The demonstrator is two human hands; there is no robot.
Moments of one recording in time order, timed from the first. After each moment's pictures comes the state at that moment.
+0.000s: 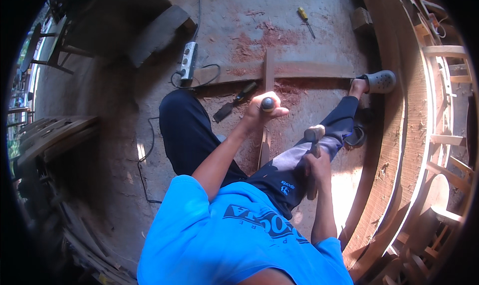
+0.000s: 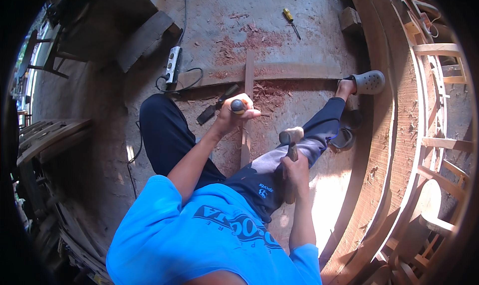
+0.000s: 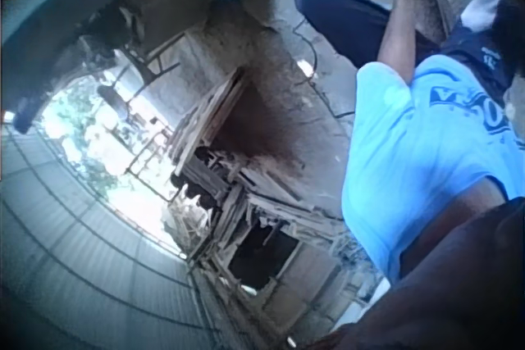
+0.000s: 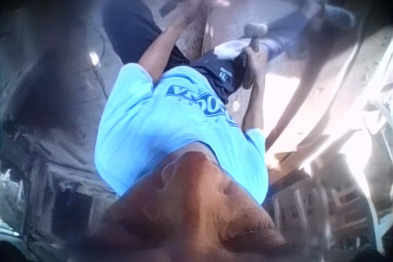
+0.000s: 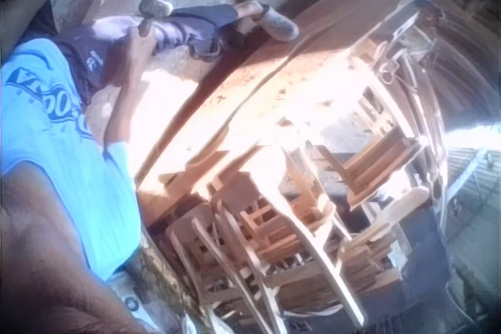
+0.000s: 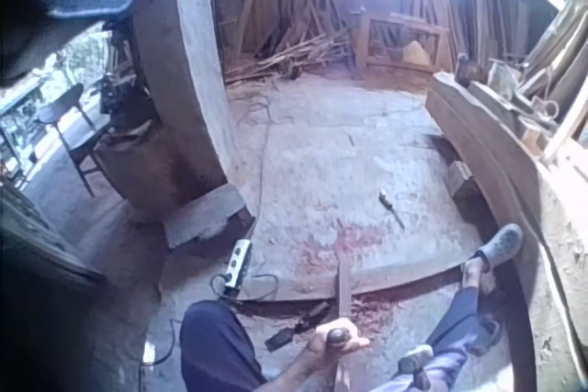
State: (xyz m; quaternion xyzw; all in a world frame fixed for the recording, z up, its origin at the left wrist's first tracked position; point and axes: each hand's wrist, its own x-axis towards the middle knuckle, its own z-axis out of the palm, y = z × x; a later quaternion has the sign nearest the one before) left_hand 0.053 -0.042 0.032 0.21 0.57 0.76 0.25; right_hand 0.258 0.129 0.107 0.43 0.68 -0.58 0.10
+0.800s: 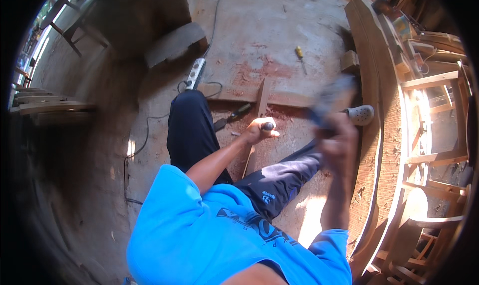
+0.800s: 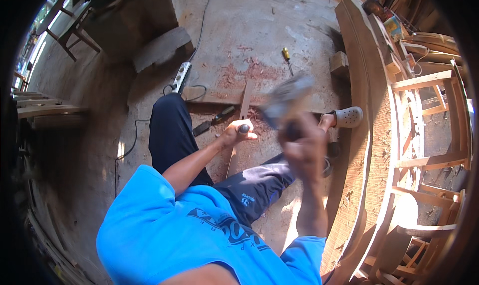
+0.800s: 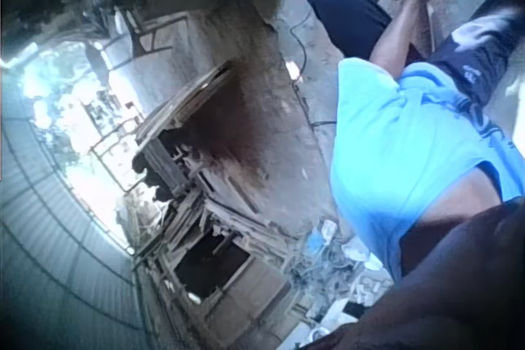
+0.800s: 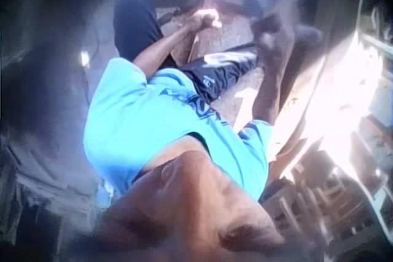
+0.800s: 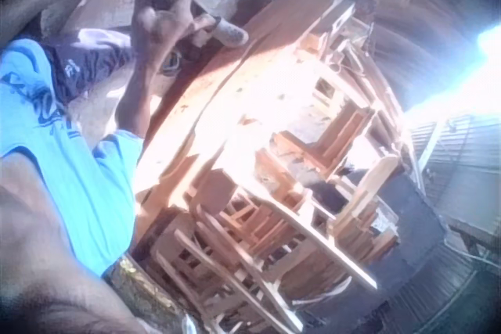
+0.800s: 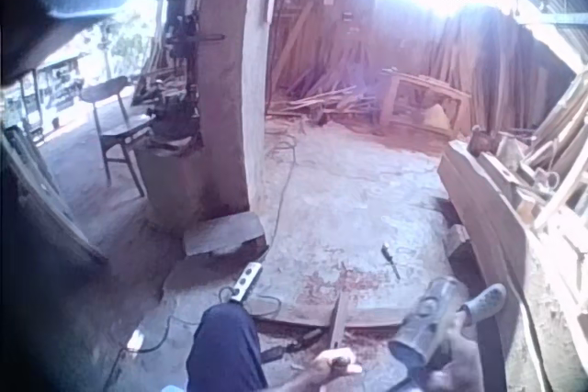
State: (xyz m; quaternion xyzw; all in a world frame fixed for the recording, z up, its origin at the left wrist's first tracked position) left_hand 0.082 -0.030 0.012 0.20 0.46 0.80 0.33; right_hand 0.173 0.116 0.291 0.07 0.89 -0.43 -0.15
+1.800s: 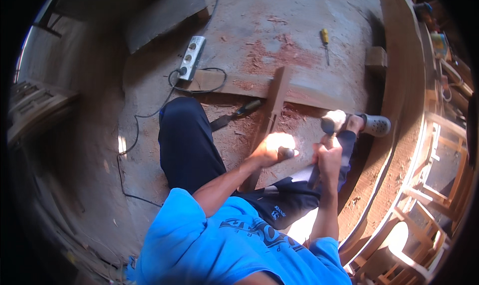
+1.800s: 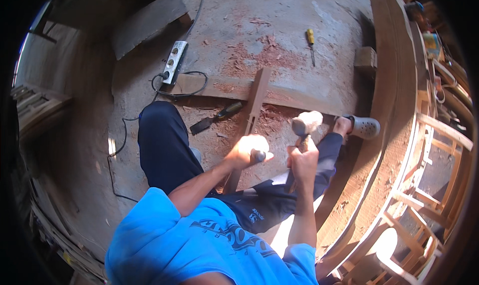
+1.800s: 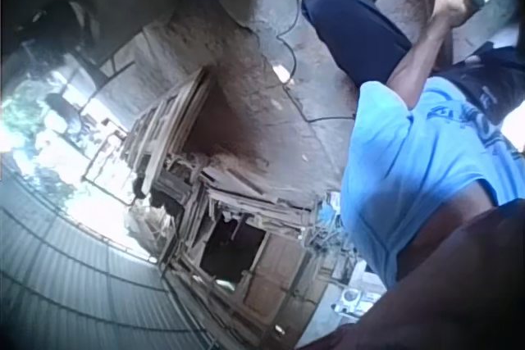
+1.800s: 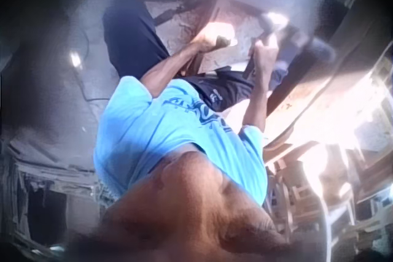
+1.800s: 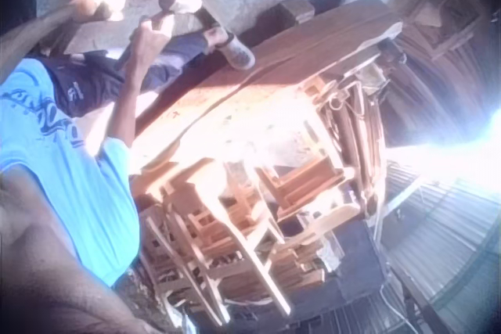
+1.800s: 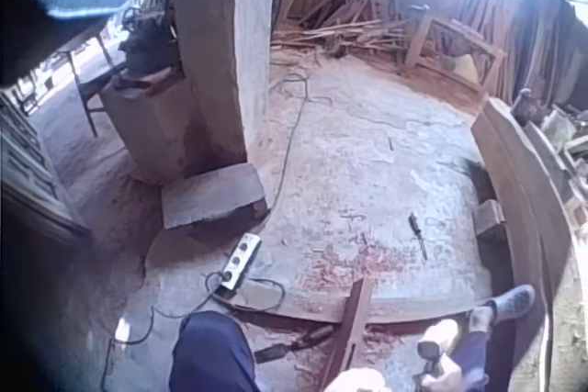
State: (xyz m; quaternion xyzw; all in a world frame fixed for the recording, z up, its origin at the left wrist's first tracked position) left_hand 0.043 -0.031 0.024 0.29 0.68 0.64 0.18; right_hand 0.078 0.142 0.143 0.36 0.77 -0.52 0.06
